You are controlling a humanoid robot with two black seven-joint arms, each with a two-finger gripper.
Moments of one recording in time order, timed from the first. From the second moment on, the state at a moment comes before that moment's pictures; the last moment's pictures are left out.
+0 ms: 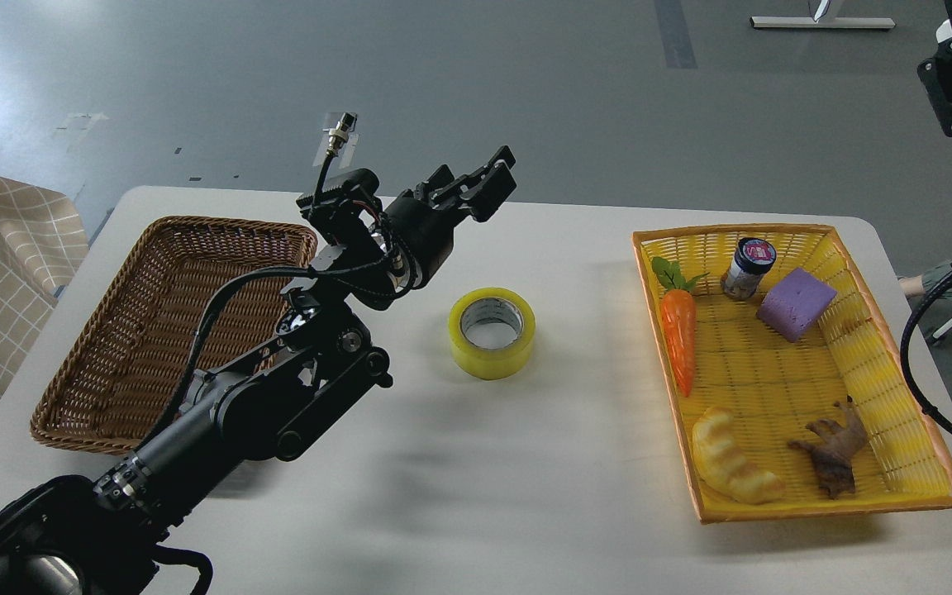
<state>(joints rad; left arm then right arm) -0.58 0.03 -0.87 -1.16 1.97 0.07 0.13 0.35 -0.23 1.79 1.56 -0.72 0.49 0.03</state>
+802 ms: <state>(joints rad) -0.52 0.10 -0.71 -1.09 2.07 0.16 0.01 0.35 -0.23 1.80 1.54 -0.72 0.49 0.04</state>
